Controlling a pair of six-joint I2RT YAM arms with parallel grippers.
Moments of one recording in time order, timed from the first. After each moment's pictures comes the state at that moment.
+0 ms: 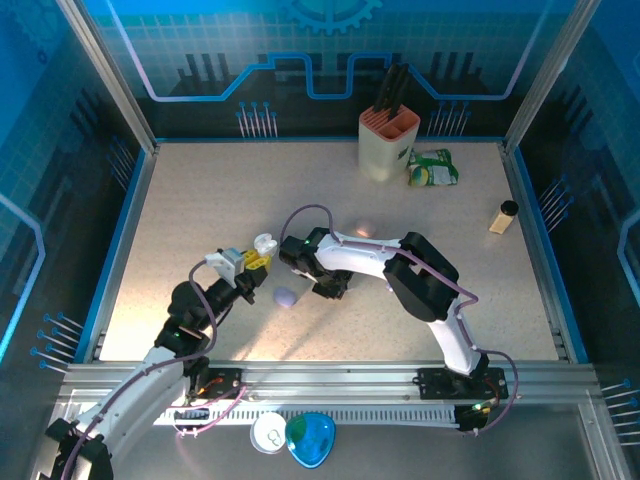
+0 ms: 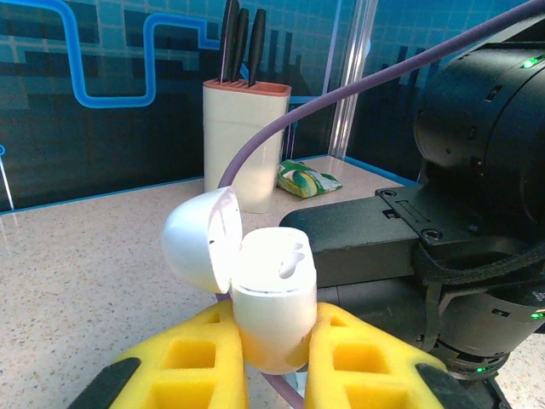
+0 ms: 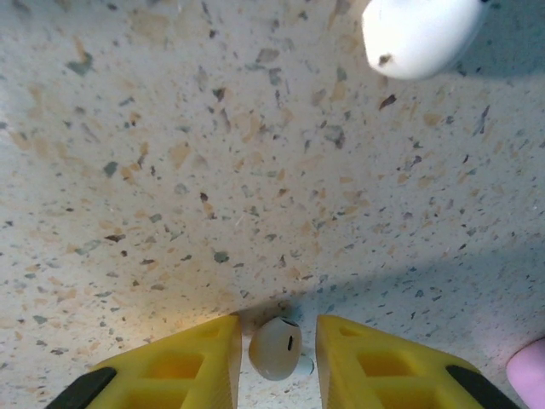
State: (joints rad) left arm -0.37 0.55 0.08 0.51 0.28 -0.12; right arm 0.95 2.13 1.56 -1.15 0.31 -0.04
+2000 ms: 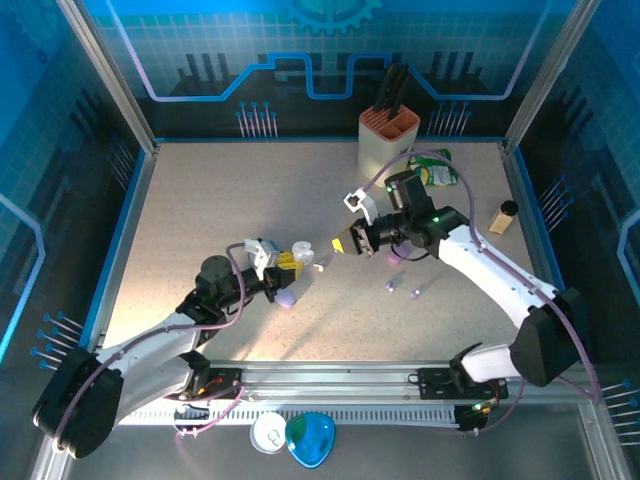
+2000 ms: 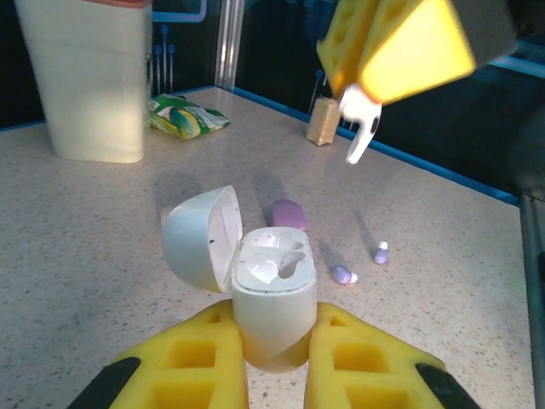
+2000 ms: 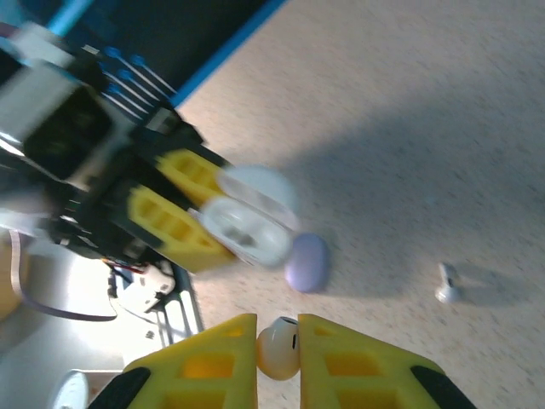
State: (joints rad) left arm -0.49 0.98 0.24 0.61 0.49 -0.12; right arm 0.51 1.37 1.14 -0.52 -0.78 0.05
